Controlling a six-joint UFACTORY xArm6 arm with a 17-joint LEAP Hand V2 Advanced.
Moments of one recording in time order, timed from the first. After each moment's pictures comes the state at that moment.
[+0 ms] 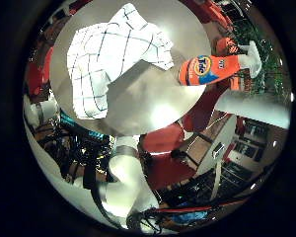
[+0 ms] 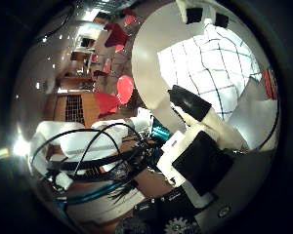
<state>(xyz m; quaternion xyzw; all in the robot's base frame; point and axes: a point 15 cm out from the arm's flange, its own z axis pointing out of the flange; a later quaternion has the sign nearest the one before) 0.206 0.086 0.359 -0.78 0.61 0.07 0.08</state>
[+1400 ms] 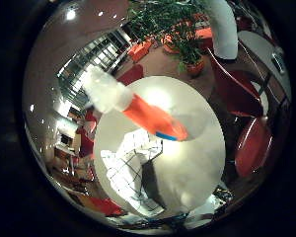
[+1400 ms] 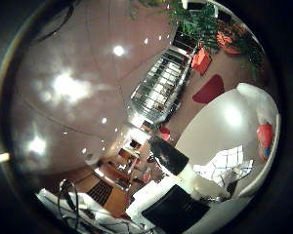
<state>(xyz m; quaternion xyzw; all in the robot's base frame) 0.254 -0.172 0.396 -0.35 0.73 -0.13 0.58</state>
